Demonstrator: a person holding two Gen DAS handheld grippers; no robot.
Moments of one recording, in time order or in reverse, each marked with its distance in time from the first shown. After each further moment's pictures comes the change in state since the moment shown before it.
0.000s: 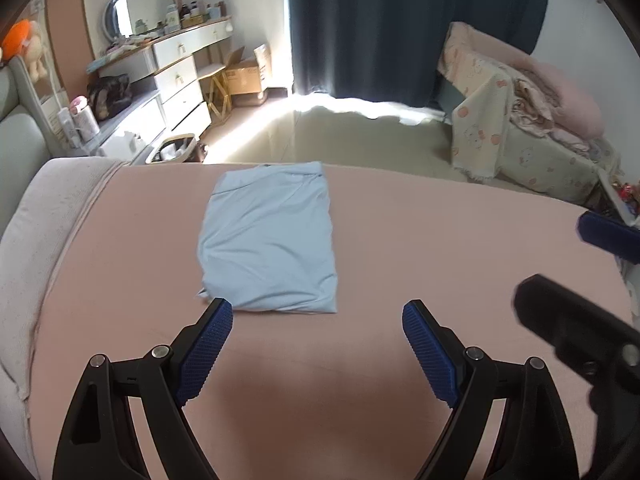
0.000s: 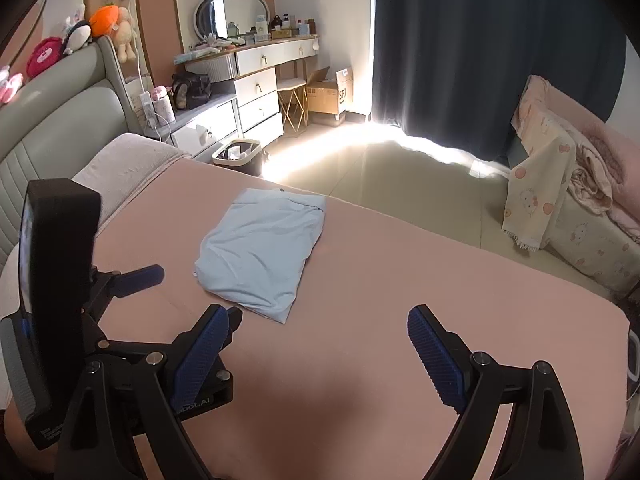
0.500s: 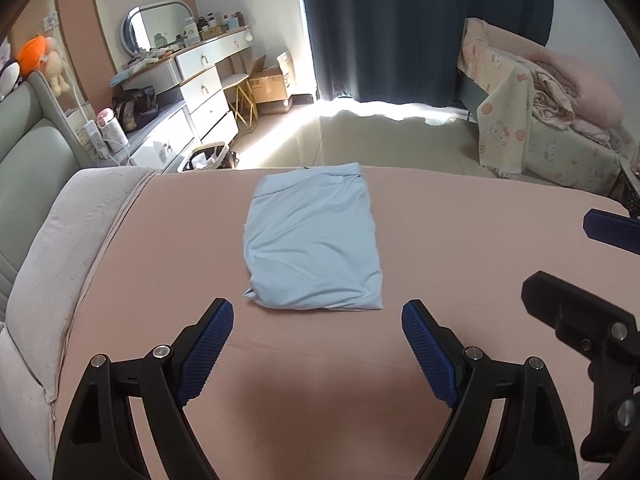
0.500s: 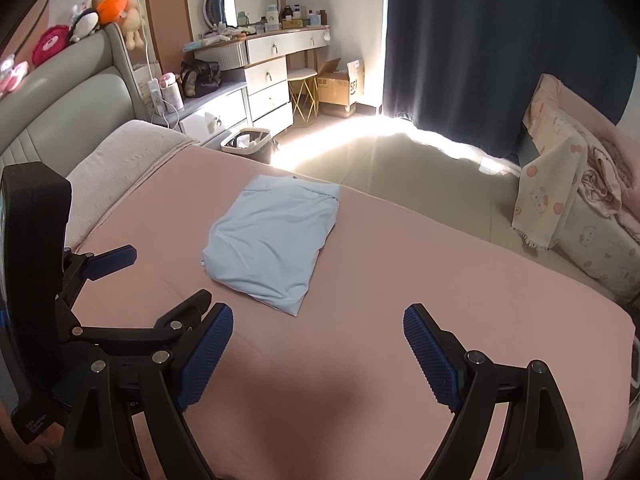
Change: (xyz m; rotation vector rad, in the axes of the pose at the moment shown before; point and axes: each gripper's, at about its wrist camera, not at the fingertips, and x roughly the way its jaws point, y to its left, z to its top) left arm -0.009 0.015 -0.006 0.037 -0.034 0.068; right arm 0.013 0.013 -0.007 -0.019 0.028 0.021
